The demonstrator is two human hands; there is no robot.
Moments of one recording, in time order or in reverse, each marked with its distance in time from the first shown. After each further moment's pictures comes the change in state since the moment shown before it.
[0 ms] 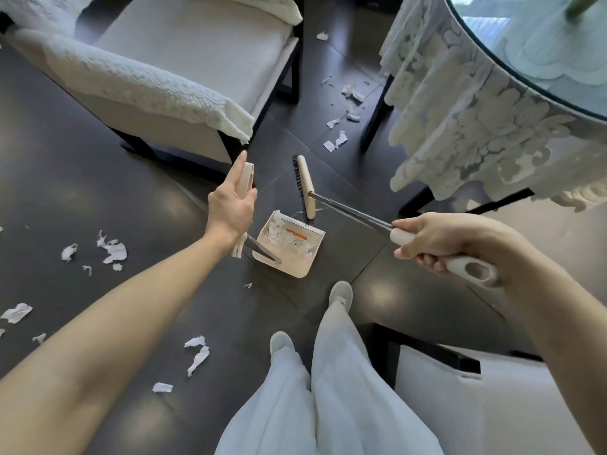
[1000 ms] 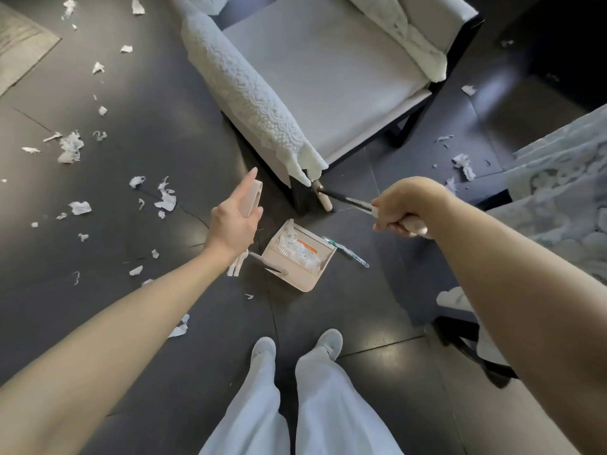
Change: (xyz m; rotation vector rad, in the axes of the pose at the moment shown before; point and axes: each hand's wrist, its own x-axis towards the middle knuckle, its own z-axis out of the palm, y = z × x) left_hand 0.110 0.024 0.006 0.004 0.379 -0.309; right_hand 0.216 -0.283 -0.092 -1.019 -0.192 -0.126
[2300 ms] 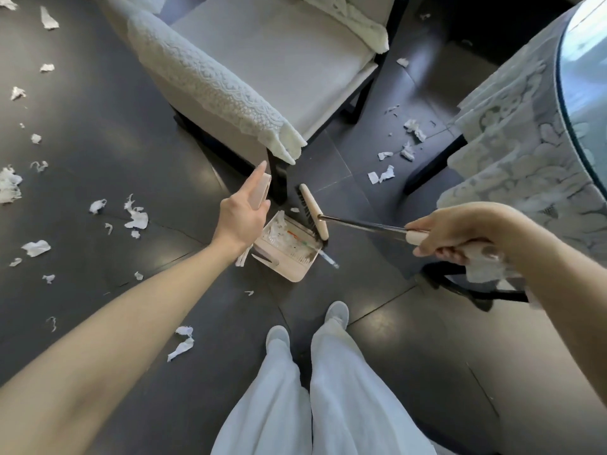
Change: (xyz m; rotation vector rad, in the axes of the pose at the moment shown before) left_hand -0.018 -0.031 -0.031 0.007 -0.238 0.191; right_hand -0.095 0.050 0.122 0.501 0.016 0.200
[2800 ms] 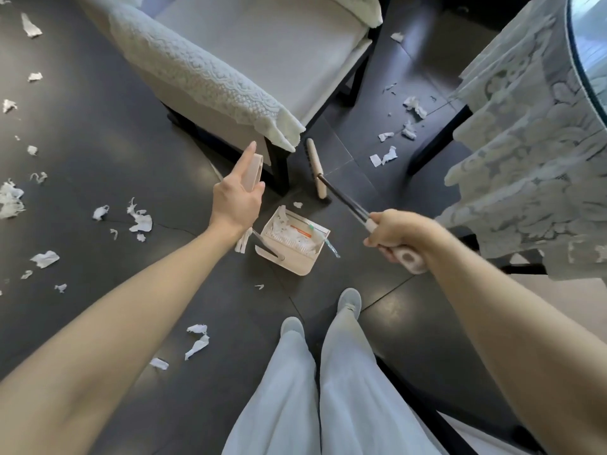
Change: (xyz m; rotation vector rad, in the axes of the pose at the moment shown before) left_hand 0.015 -0.009 -0.010 0.017 0.031 0.026; right_hand 0.016 -0.044 0.083 -0.238 0.158 -0.201
